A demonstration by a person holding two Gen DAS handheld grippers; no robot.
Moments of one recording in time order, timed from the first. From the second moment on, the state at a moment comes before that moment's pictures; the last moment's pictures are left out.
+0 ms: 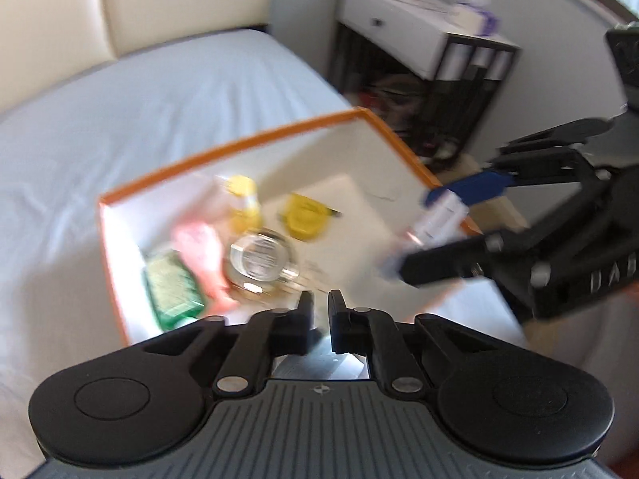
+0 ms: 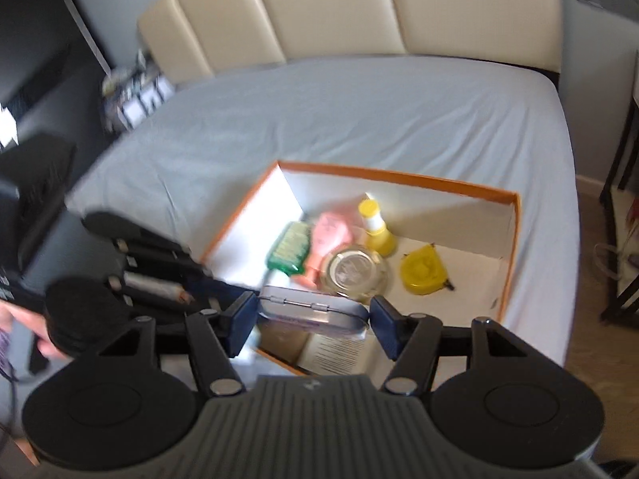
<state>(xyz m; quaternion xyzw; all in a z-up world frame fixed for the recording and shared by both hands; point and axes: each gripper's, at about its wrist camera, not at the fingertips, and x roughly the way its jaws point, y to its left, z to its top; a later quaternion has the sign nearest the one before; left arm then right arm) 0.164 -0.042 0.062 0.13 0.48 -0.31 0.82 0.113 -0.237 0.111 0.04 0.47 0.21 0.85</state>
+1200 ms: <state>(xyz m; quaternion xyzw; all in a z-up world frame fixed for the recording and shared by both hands) 0.239 -0.045 -0.022 0.12 0.59 -0.18 0.78 0.183 -0.219 0.012 -0.14 0.58 0.17 0.78</state>
